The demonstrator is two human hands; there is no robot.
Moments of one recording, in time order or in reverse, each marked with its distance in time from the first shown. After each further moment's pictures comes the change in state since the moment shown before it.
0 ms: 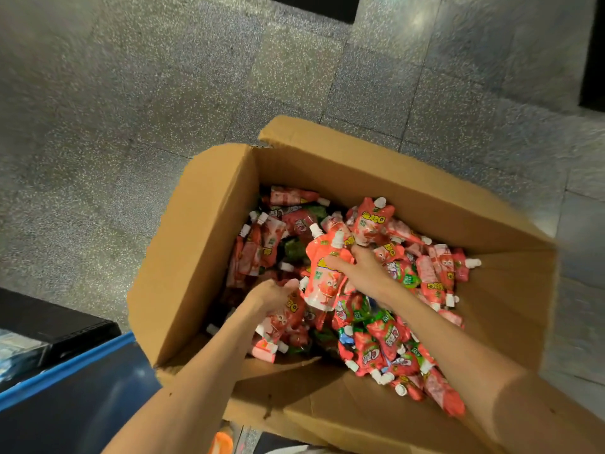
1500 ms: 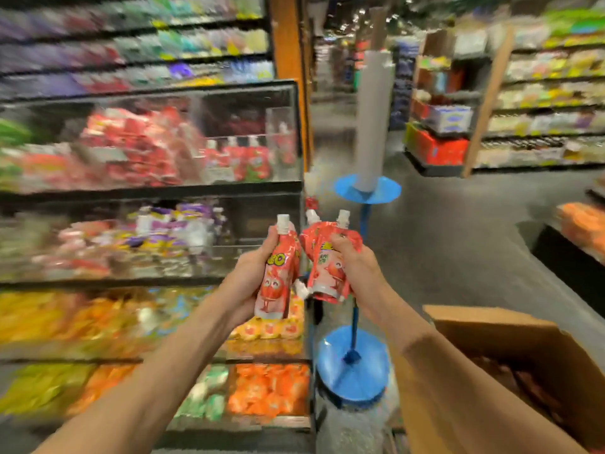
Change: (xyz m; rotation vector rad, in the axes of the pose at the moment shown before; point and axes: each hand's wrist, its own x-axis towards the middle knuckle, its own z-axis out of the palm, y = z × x) left_hand -0.622 -0.175 0.249 -1.928 1.315 0.577; right_hand -0.542 -0.068 0.232 -0.051 -0.948 -0.771
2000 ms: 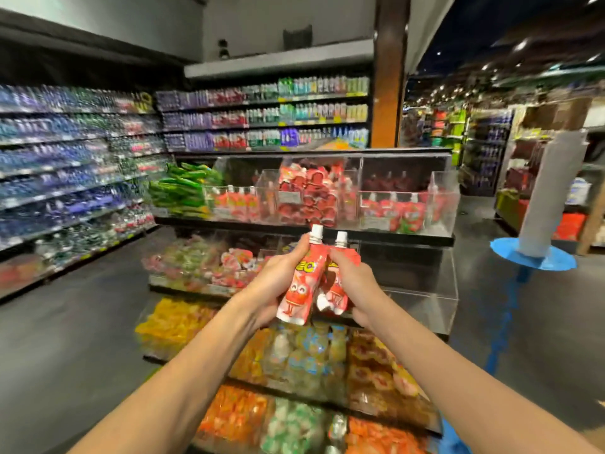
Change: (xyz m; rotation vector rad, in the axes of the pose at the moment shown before) left_hand -0.131 0.153 -0.265 0.119 0.141 0.243; right_hand -0.059 0.021 0.363 -0.057 -0.214 -0.002
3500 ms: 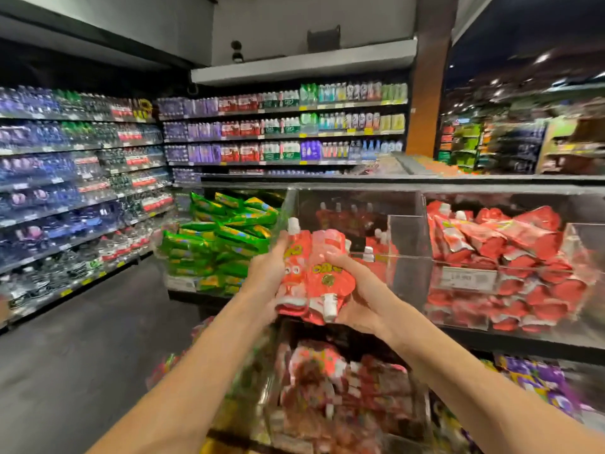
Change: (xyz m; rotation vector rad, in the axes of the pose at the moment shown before) left_hand 0.416 0.135 -0.388 -0.051 0.291 0.096; right_hand 0.423 0.024 0.356 0.352 -0.433 0.241
